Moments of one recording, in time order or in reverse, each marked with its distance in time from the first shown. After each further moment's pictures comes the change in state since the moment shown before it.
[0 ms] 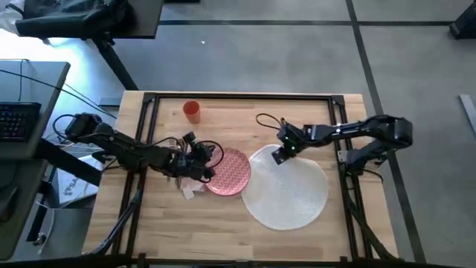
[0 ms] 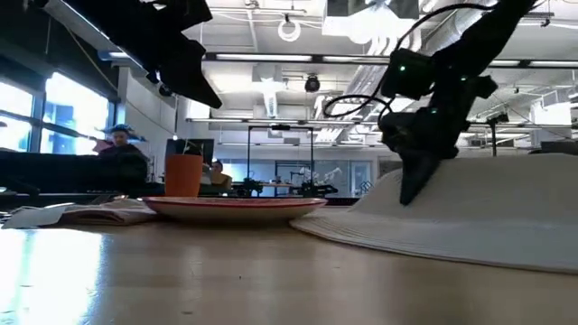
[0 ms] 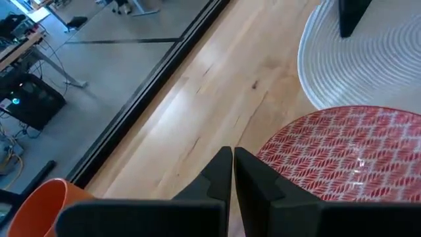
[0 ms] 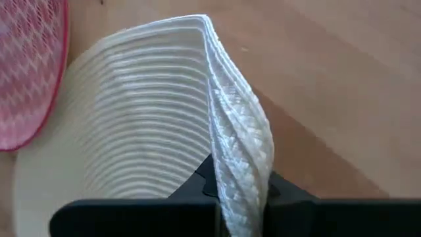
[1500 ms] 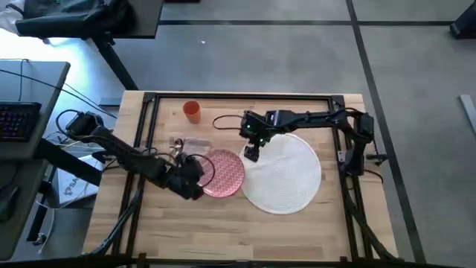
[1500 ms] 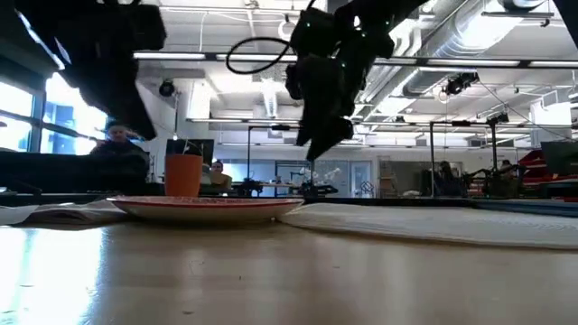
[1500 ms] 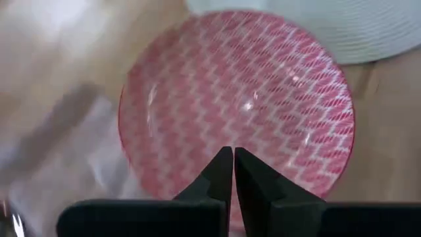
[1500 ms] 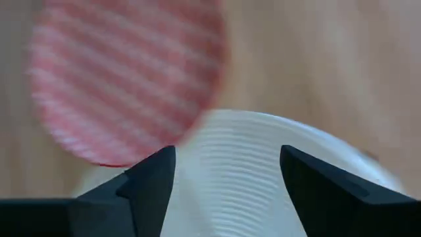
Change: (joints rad) left arm -0.213 -0.005 0.002 -0.358 0.328 -0.721; right arm 0.091 0.361 0.703 -0.302 -0.087 -0.420
